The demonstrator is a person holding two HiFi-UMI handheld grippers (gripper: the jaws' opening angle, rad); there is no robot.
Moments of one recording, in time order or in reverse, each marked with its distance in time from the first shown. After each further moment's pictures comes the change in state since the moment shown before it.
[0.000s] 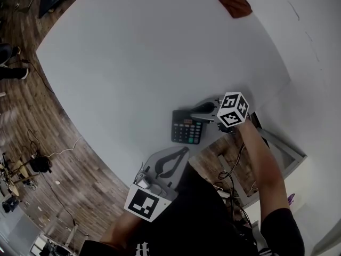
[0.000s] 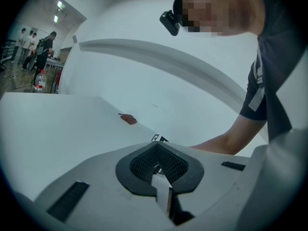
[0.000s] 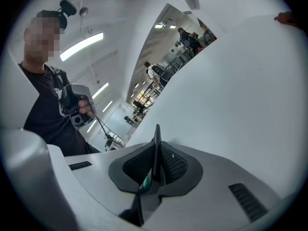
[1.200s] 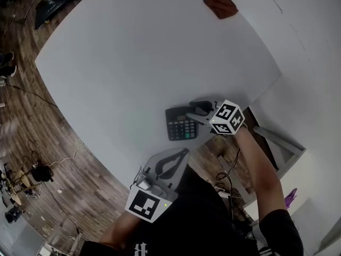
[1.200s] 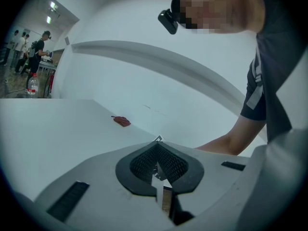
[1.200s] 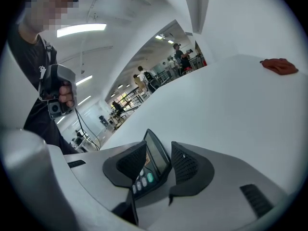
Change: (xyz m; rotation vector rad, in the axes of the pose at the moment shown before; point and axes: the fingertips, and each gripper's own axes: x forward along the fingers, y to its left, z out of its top) left arm 0.001 -0.030 0.008 0.059 -0.003 -0.055; right arm -0.028 -0.005 0.010 -0.125 -0.125 -0.323
